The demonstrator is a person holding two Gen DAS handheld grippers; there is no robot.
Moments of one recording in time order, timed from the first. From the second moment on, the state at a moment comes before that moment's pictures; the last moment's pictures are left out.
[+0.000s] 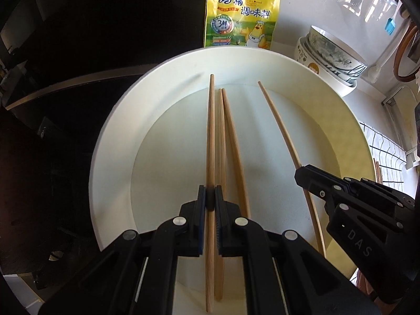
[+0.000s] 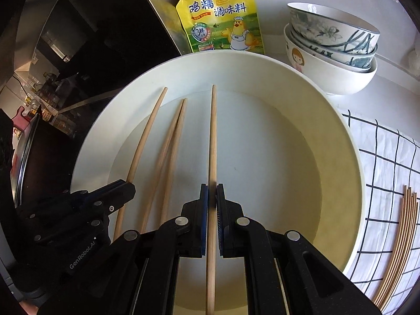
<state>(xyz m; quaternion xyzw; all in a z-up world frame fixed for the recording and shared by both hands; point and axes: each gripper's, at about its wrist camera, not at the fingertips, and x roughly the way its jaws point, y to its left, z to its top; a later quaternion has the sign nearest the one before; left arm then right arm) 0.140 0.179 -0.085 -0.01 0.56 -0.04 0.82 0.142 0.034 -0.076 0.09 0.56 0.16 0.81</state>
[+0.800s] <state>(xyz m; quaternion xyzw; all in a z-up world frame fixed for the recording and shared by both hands) 0.111 0.172 -0.055 -0.01 0.53 -0.03 0.85 0.103 -0.011 -0.039 0.12 0.51 0.13 0.84</state>
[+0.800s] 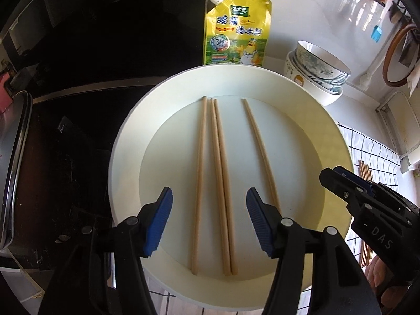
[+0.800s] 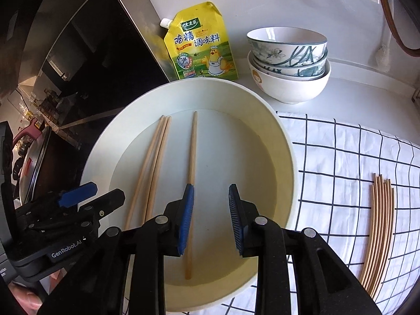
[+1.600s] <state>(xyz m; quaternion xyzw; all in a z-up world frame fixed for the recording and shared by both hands) 0.065 0.074 -0.031 0.02 0.52 -0.10 0.85 0.025 -0.112 -0.017 0.16 0.48 0.05 0.86</state>
